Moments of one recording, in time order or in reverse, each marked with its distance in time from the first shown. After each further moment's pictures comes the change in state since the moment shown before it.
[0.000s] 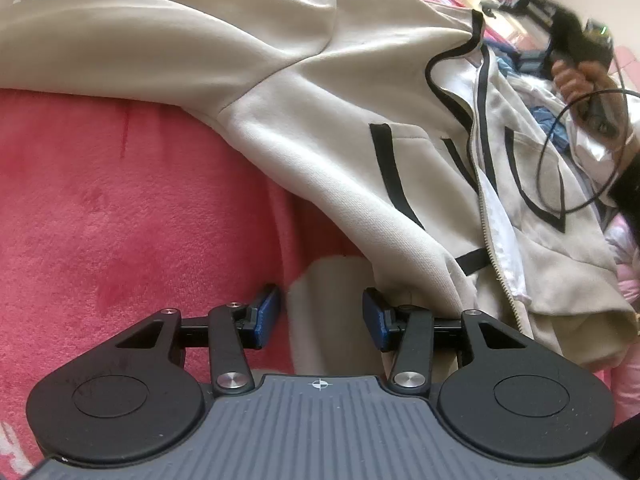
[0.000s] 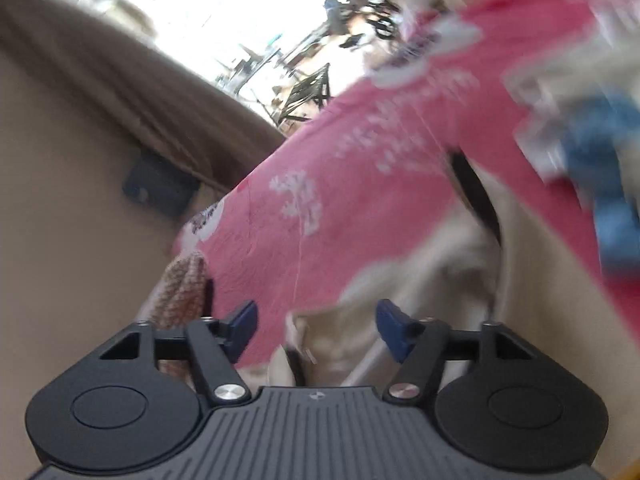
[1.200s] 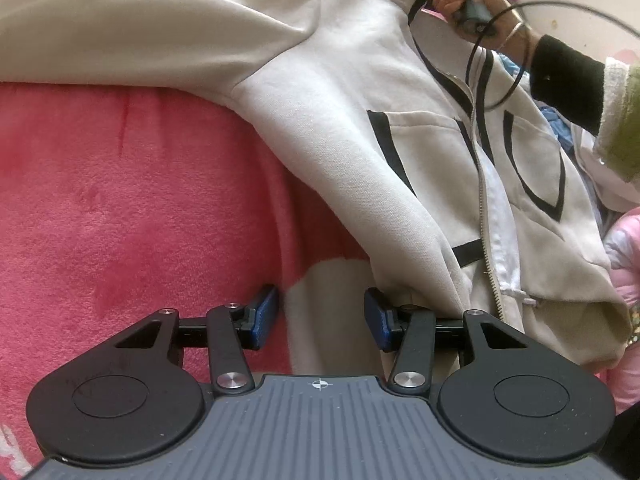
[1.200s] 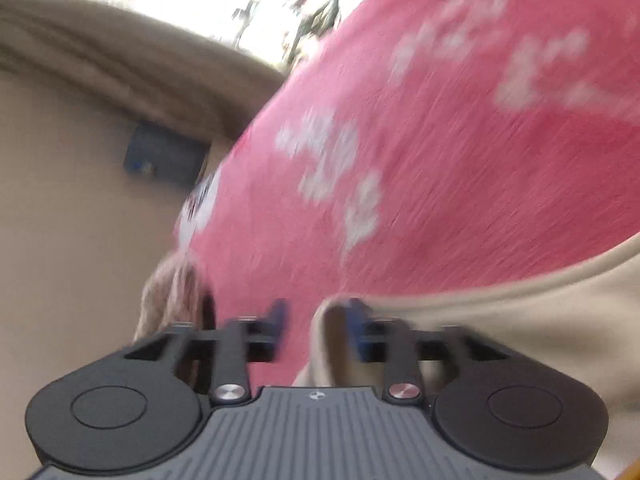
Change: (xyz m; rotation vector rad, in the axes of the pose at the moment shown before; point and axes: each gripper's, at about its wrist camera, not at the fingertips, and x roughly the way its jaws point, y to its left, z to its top) left arm 0.005 0.005 -0.001 -0.035 0.015 -0.013; right arm 0.154 0.000 0.012 0.161 0.086 0.109
